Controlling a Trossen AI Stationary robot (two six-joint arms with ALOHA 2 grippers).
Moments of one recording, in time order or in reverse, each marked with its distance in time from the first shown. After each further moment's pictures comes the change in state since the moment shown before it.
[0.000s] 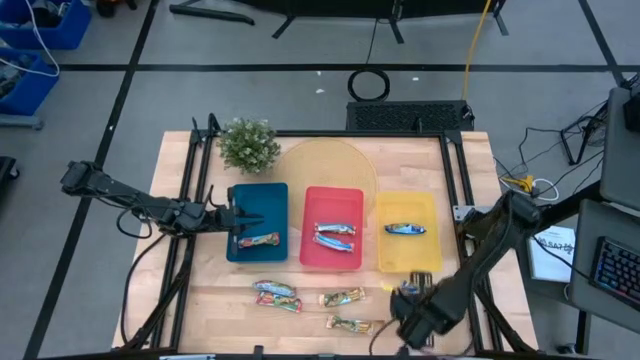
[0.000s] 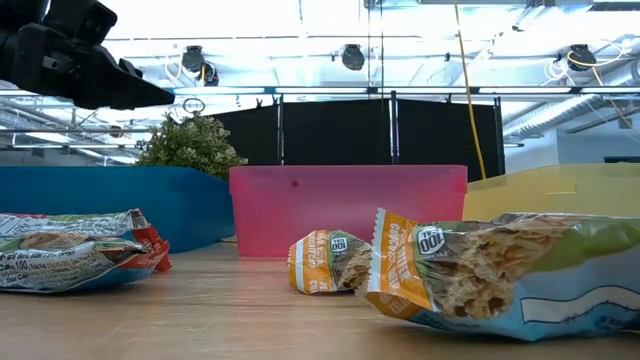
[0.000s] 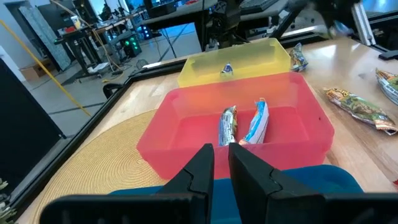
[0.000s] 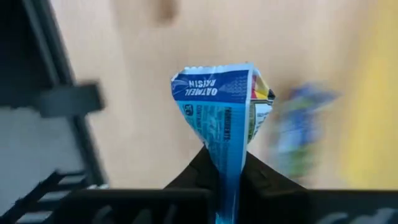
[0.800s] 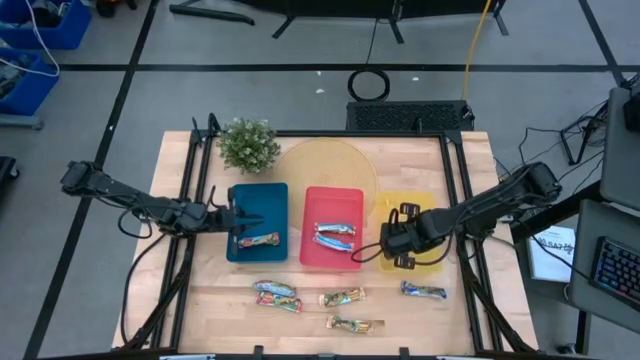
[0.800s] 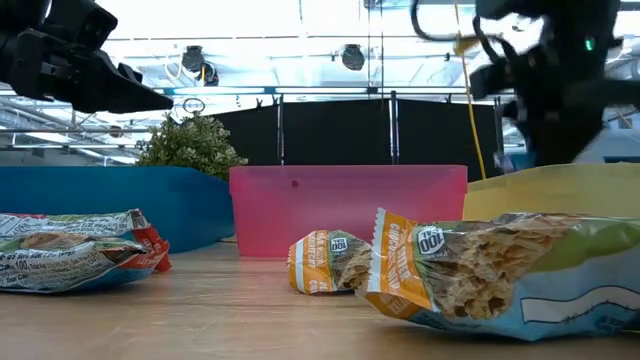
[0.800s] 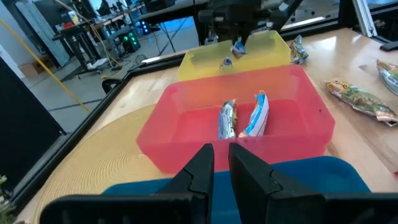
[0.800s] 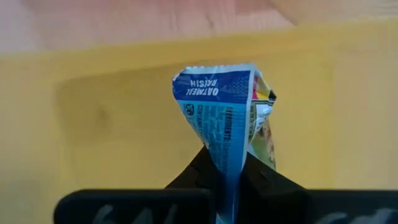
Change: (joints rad) left arm 0.000 0.000 0.000 -0.031 0.000 -0.004; right arm -0.493 -0.320 -0.435 0.151 0.262 -0.467
